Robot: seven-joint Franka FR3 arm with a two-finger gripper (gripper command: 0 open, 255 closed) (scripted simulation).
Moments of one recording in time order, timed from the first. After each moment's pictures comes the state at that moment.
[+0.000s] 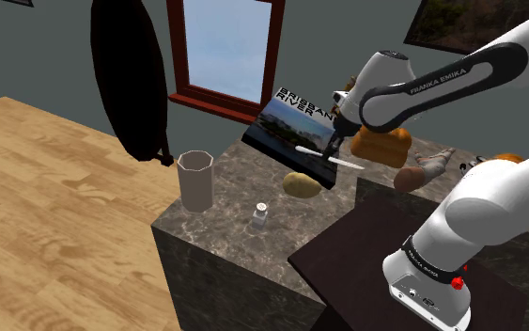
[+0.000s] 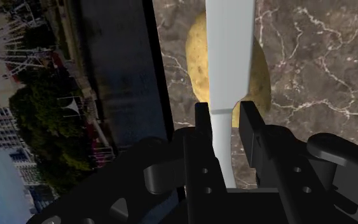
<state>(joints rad) 0.02 -0.53 -0.07 -2.89 -0.02 2.58 -0.49</state>
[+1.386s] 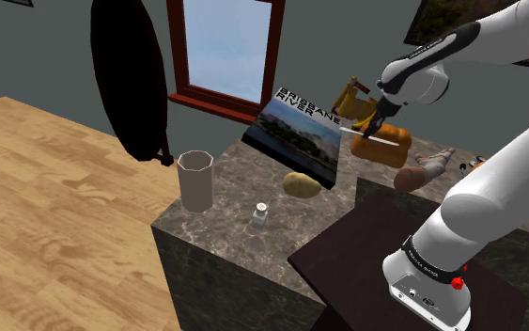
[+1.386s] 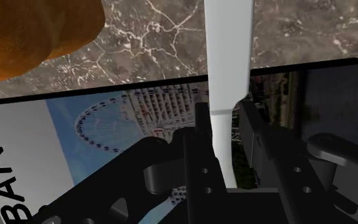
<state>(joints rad) -0.07 -0.17 -0.61 -2.52 0.09 2.54 -1.21</state>
